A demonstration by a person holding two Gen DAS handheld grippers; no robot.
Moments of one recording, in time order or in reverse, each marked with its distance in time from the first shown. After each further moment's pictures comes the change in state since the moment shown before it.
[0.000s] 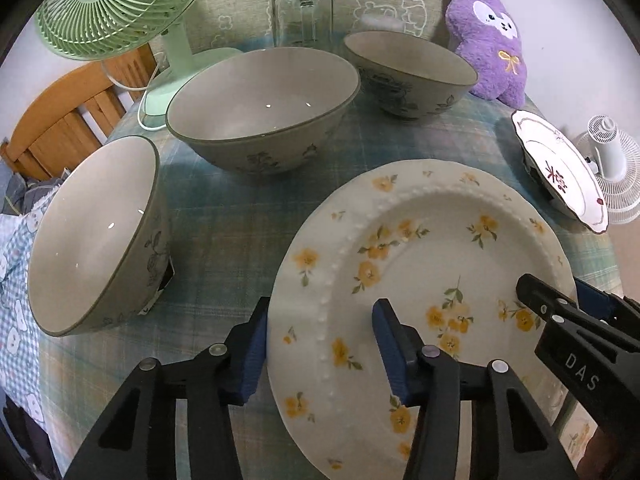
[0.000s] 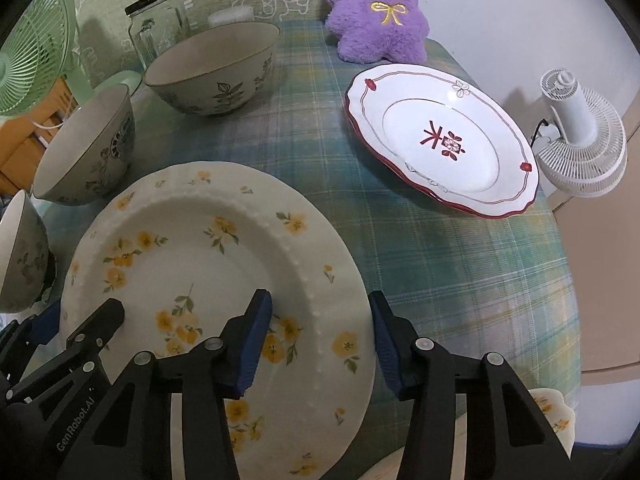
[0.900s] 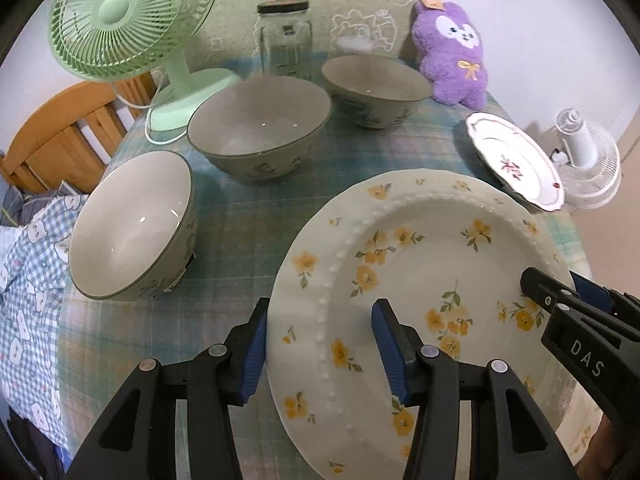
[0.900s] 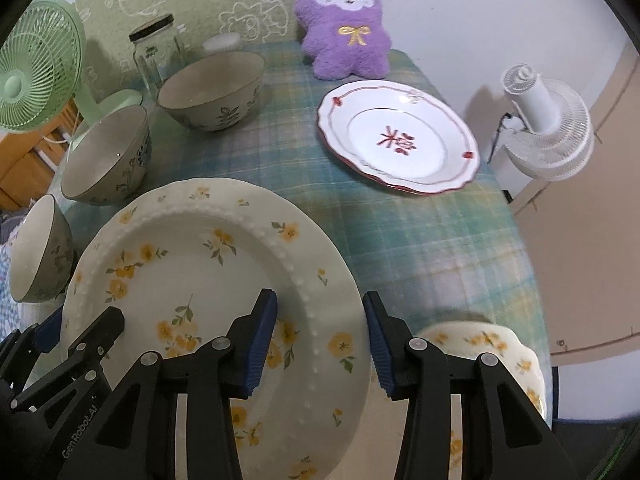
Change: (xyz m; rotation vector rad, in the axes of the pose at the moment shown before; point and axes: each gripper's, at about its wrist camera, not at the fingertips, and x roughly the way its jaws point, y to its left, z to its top) left arm -0.055 -0.003 -0.017 0.051 -0.026 -0.055; right arm -0.064 -0.002 -0.022 0.068 -0.028 -0.057
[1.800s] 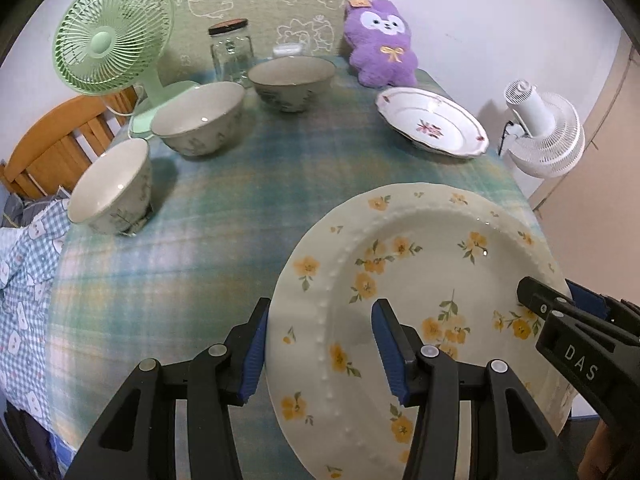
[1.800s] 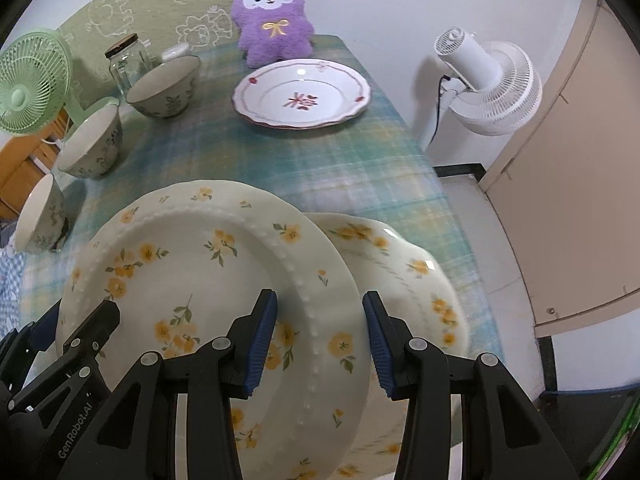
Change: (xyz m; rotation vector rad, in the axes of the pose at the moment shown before) left arm -0.047 -0.091 -0.071 0.044 -0.027 -0.014; right arm -0.047 -0.096 -0.076 0.064 0.015 -0.017
